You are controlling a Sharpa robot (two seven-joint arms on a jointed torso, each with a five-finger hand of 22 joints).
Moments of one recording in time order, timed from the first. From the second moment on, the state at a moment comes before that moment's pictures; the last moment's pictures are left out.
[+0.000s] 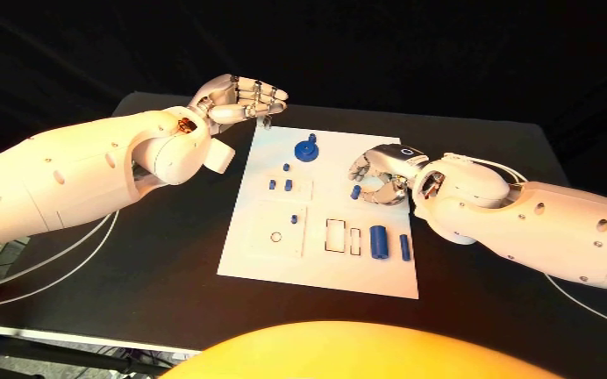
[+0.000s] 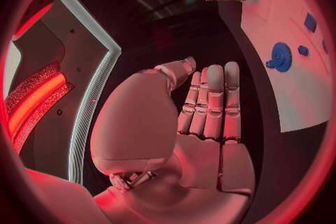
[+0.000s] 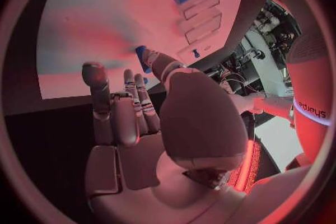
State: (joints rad) left arm 1.19 -0.89 0.01 1.46 -0.29 -0.16 0.29; left_hand 1.43 -0.22 0.61 0.07 0.06 0.91 0.19 0.22 0.29 0.96 0.13 0.39 0.19 1.05 0.06 1.18 0.48 0.17 0.84 0.15 0.95 0.77; right arm 1.14 -0.77 -0.11 1.57 -1.59 -0.25 -0.18; right_hand 1.36 -0.22 0.42 0.01 0.24 0.92 0.15 0.16 0.38 0.97 0.12 0.17 0.07 1.46 0.03 1.40 1.20 0.14 1.21 0.13 0.93 0.96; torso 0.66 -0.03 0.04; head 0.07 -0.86
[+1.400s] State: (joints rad) left arm 1.19 -0.89 0.01 1.46 -0.30 -0.15 0.28; left_hand 1.43 -0.22 0.60 0.06 0.06 0.91 0.19 0.22 0.29 0.96 0.13 0.39 0.19 1.05 0.06 1.18 0.48 0.17 0.84 0.15 0.95 0.77; right arm 1.13 -0.78 -0.11 1.59 -1.53 -0.28 -0.19; right_hand 1.36 -0.16 0.60 0.05 0.22 1.04 0.13 0.24 0.41 1.23 0.06 0.21 0.09 1.47 -0.01 1.43 1.24 0.14 1.29 0.09 1.02 1.07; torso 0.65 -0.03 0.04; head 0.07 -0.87
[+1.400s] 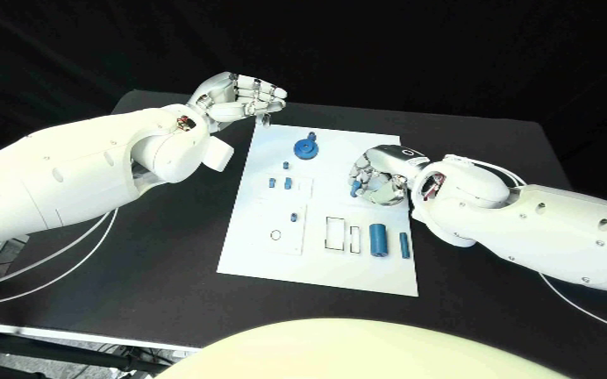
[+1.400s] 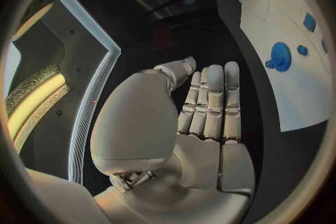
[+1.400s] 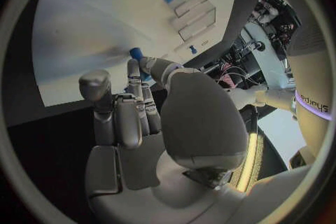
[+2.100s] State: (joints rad) left arm 1.19 -0.89 0.01 1.45 -0.30 -0.15 0.28; left_hand 1.43 -0.22 0.60 0.06 0.06 0.91 0.19 0.22 0.29 0.95 0.13 0.39 0.19 1.05 0.06 1.18 0.48 0.17 0.84 0.15 0.95 0.77; right arm 1.18 -0.78 -0.10 1.75 -1.32 -0.29 -0.20; right_hand 1.35 -0.16 0.60 0.05 0.22 1.04 0.13 0.24 0.41 1.23 0.06 0.20 0.09 1.47 -0.01 1.43 1.23 0.14 1.29 0.09 1.02 1.08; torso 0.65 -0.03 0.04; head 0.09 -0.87
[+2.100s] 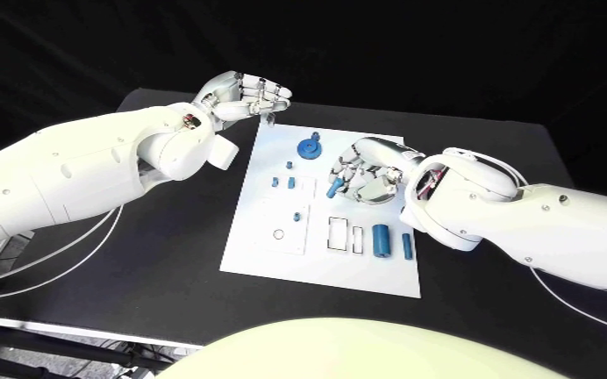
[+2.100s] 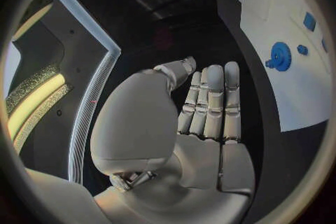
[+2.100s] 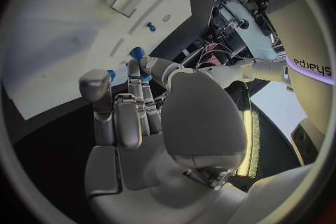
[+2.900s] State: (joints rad) left arm 1.19 -0.88 0.01 1.45 -0.30 -0.15 0.28; left_hand 1.43 -0.22 0.60 0.06 0.06 0.91 0.19 0.22 0.29 0.95 0.13 0.39 0.19 1.05 0.06 1.18 0.48 0.17 0.84 0.15 0.95 0.77; right arm 1.09 -0.55 -0.12 1.67 -1.49 -0.30 -0.20; right_hand 1.35 -0.16 0.60 0.05 0.21 1.04 0.13 0.24 0.41 1.22 0.06 0.19 0.09 1.47 -0.01 1.43 1.23 0.14 1.29 0.09 1.02 1.07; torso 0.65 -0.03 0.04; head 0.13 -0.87
